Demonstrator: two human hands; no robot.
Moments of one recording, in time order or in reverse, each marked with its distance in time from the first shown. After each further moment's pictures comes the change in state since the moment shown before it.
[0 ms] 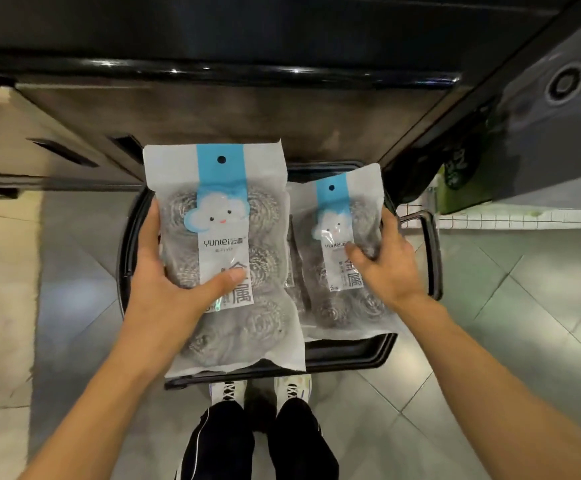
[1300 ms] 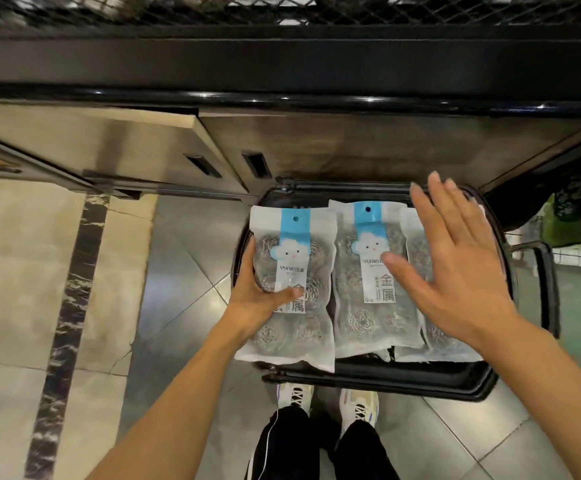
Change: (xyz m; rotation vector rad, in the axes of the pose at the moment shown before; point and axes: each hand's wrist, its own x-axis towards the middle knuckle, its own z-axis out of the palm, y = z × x) left_hand 0.032 -0.077 -0.067 0.117 -0.051 -0.275; right_hand -0.030 -0.113 0.023 -0.448 0.153 -0.615
